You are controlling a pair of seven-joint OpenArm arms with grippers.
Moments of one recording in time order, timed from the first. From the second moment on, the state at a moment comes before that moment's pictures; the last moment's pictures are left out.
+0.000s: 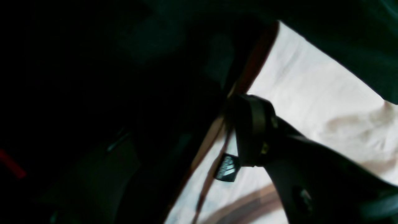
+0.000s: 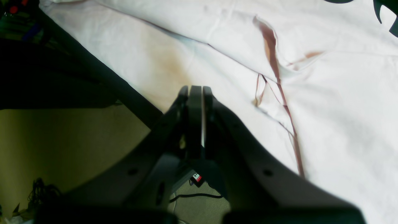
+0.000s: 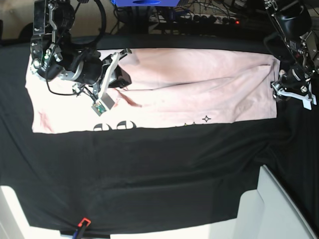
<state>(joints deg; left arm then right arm) 1.7 -20.0 -36.1 53.2 -23.1 -18.7 31.8 -16.7 0.0 1.7 104.7 26.3 34.7 -64.2</state>
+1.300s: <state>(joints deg) 7.8 -17.9 -40.4 63.8 -24.2 -24.4 42.3 -16.7 0.0 1.7 104.7 26.3 34.7 -64.2</state>
